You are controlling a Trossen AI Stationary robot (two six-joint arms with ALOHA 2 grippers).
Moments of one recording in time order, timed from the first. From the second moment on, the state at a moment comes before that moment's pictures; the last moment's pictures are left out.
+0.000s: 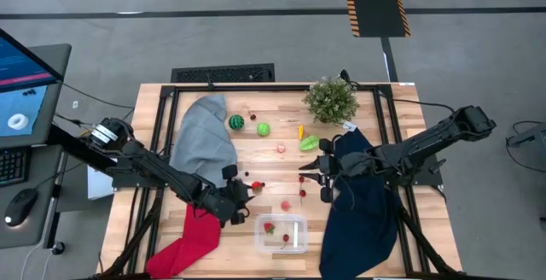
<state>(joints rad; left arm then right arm) -0.51 1.58 0.81 -0.08 -0.61 -0.42 0.31 1.23 0.61 0.23 0.31 0.05</state>
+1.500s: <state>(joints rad) -0.48 1.72 0.81 0.02 -0.63 -0.35 0.31 1.23 0.61 0.22 0.31 0.05</state>
